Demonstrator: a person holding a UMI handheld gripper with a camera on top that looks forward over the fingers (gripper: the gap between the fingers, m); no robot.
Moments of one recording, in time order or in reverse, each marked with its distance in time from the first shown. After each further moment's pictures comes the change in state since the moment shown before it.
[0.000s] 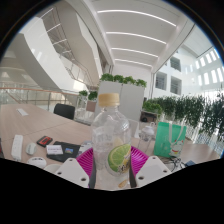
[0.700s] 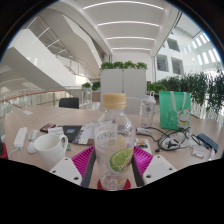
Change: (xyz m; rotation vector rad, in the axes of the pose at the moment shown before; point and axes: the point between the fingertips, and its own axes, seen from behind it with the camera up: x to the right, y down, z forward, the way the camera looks) arm 0.019 0.129 -0.011 -0.117 -0.096 0.157
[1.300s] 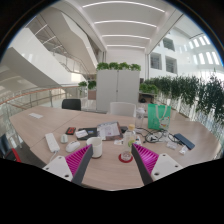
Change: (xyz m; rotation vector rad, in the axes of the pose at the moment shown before) arm -0.103 -0.103 -0.292 -0.066 0.095 -0.003
